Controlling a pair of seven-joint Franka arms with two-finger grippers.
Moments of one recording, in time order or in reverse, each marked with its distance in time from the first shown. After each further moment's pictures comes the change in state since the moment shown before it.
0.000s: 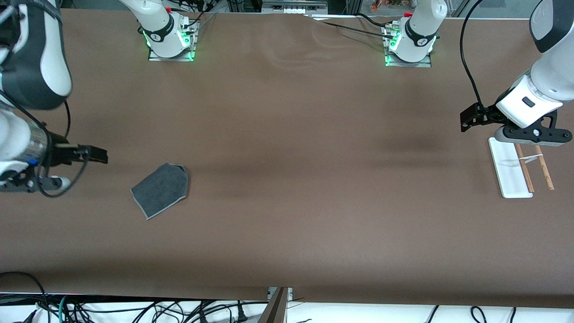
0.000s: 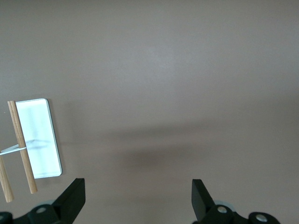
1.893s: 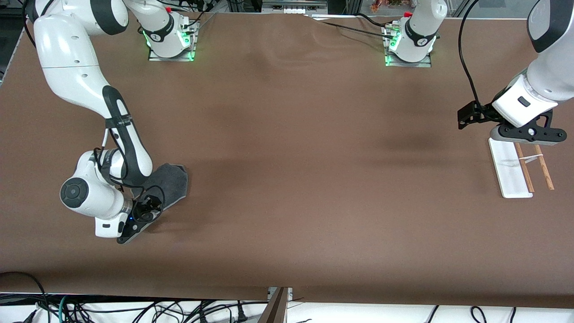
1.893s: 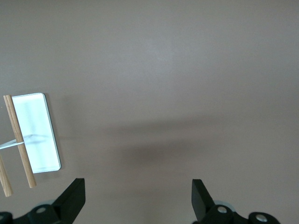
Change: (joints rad) left arm 0.000 0.000 -0.006 0.000 0.000 -0.030 0.000; right arm 0.011 0.460 -0.002 -0.004 0.049 0.629 -0.682
